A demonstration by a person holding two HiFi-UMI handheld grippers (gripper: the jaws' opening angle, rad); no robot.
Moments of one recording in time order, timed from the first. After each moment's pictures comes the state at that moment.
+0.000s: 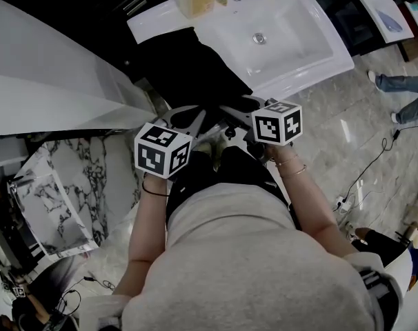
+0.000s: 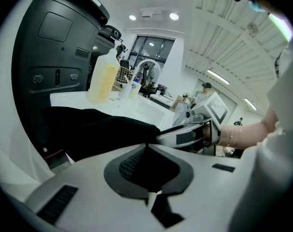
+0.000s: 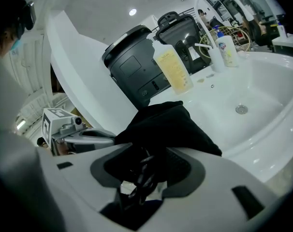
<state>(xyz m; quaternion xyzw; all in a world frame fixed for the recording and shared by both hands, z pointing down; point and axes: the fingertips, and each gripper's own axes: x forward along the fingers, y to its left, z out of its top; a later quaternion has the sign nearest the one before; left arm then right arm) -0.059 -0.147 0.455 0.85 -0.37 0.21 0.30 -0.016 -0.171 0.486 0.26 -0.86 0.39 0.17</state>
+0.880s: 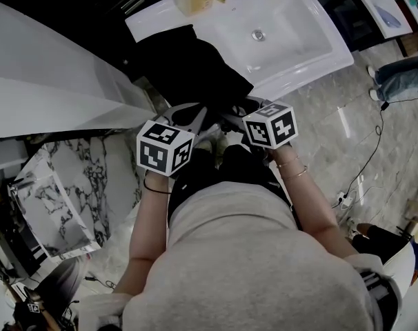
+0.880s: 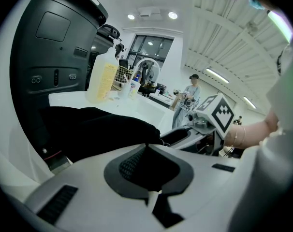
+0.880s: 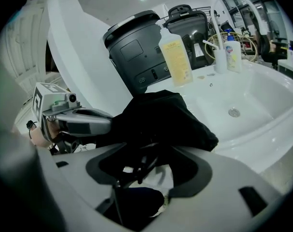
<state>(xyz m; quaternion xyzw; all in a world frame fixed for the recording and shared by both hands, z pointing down) -0.060 -0.148 0.459 0.86 -0.36 0.22 0.30 -0.013 -0.154 0.510 0.27 -0.85 0.35 0.27</state>
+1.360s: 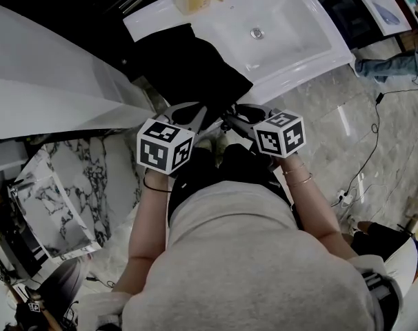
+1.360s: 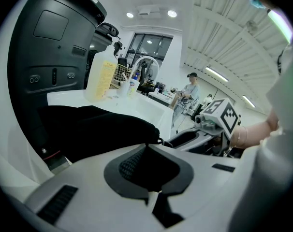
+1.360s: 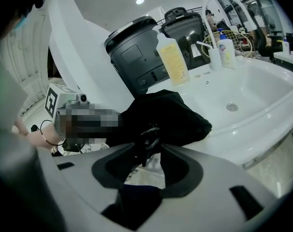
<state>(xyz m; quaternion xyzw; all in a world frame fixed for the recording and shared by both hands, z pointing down) -0.057 -0.146 0.463 0.86 -0.35 0.22 0.30 0.006 -0.132 0.508 0.27 -0.86 0.36 0.25</state>
